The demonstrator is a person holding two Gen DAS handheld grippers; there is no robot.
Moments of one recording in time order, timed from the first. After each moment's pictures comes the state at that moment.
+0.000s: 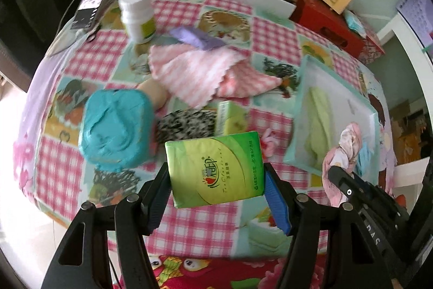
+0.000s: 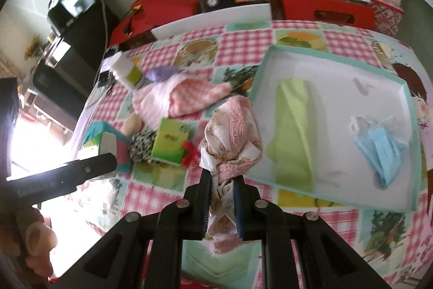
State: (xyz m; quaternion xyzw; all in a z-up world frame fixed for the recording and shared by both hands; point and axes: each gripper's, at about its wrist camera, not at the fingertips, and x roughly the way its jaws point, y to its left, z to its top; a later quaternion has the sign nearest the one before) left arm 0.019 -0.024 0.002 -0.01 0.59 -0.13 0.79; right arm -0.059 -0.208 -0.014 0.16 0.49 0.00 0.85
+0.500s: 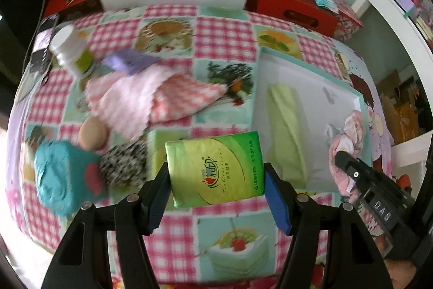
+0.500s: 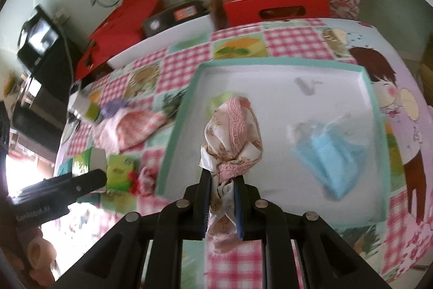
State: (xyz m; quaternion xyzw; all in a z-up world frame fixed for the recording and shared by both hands) left arm 0.036 -0.115 -0.002 0.05 0.58 -0.20 0.79; right arm -0.058 -0.300 -0.019 0.21 0.48 -0.08 0.85
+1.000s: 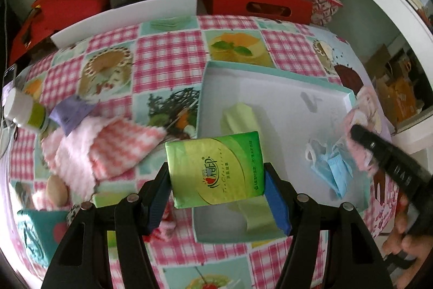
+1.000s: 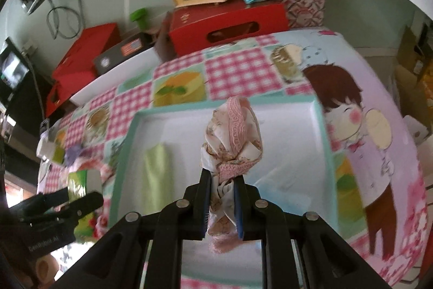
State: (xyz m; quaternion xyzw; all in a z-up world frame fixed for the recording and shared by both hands) left arm 0.065 -0.207 -0.020 0.11 0.56 -0.25 0.78; right arm -0.034 -0.394 -0.018 0.22 0.46 -0.16 0.85
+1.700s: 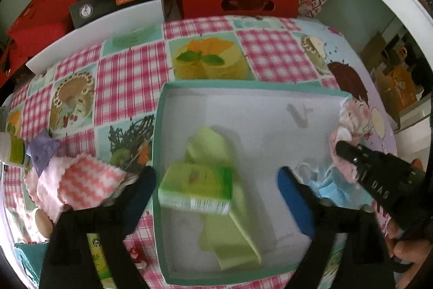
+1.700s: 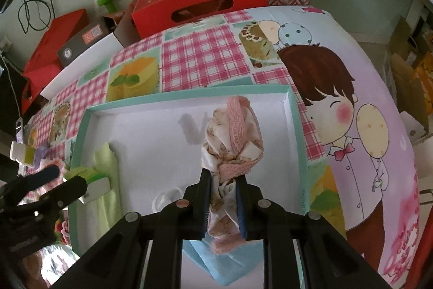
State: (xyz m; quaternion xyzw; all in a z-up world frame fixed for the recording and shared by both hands) left arm 0.080 -0.266 -0.035 0.13 0.55 -0.27 0.78; right arm -0.017 -0.439 -0.059 0.21 0.51 -0.18 0.81
